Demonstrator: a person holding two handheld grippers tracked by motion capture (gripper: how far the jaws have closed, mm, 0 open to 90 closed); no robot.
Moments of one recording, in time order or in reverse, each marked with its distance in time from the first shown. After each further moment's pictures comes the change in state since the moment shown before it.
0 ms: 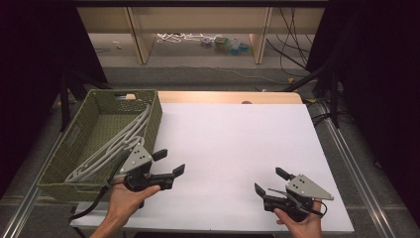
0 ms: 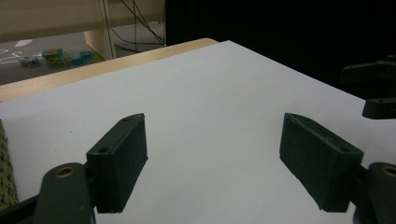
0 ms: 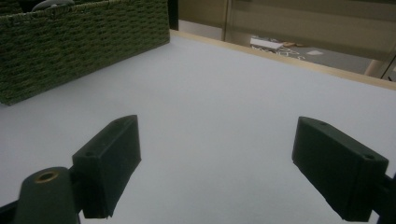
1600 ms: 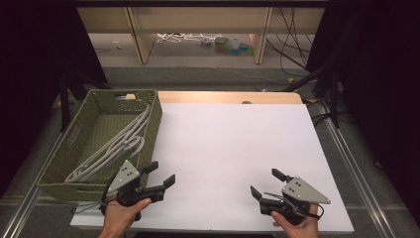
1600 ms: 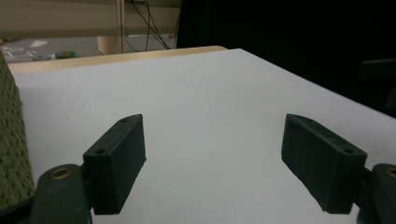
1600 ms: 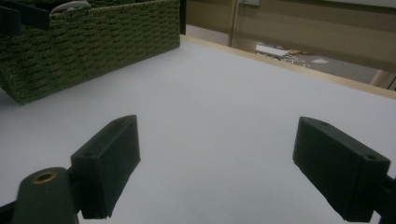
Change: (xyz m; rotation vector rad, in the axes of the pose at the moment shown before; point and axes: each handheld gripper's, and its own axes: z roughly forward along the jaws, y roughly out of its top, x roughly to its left) left arm 0.013 -0.050 -0.015 -0.075 0.023 -0.119; right arm 0.012 0.001 0.000 -0.022 0.018 -0.026
